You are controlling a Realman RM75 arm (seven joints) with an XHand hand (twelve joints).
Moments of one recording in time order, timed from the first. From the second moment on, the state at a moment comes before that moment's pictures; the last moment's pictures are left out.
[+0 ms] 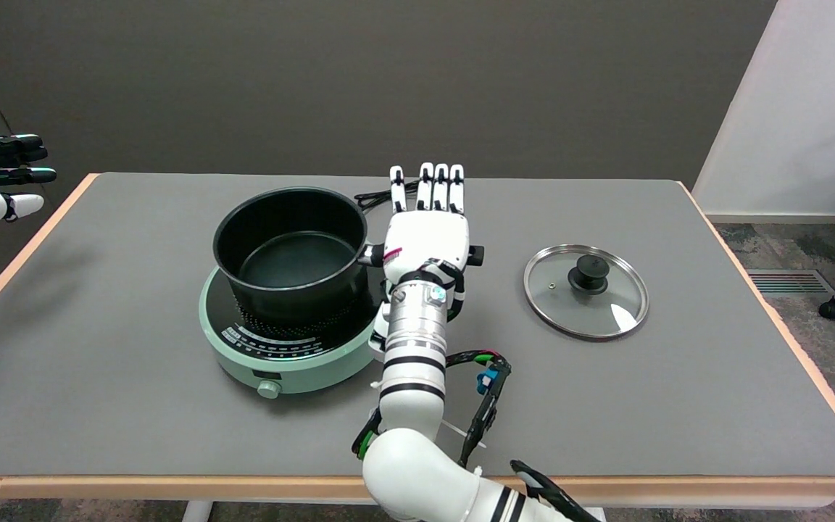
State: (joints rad) arm 0.27 -1.79 -2.27 1.21 1.40 1.16 -1.62
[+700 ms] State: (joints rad) arm 0.28 -1.79 -2.27 1.20 1.40 1.17 -1.66
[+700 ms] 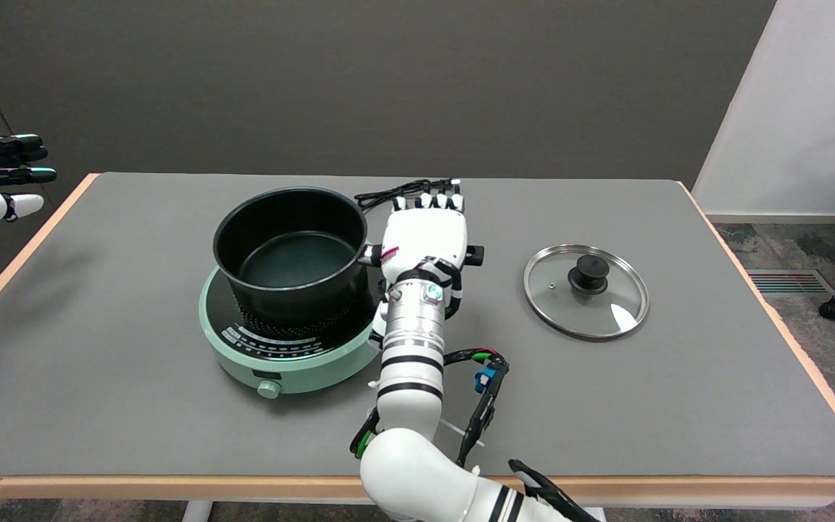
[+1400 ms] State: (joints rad) arm 0.28 -1.78 -2.28 1.22 1.40 1.15 -1.68
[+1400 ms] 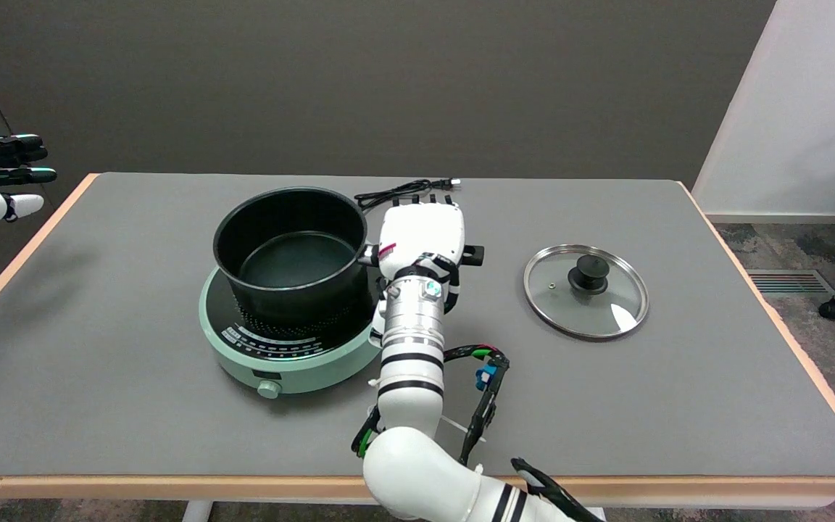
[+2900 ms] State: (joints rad) arm 0.30 -1.74 -2.27 1.26 1.56 1.11 -1.67
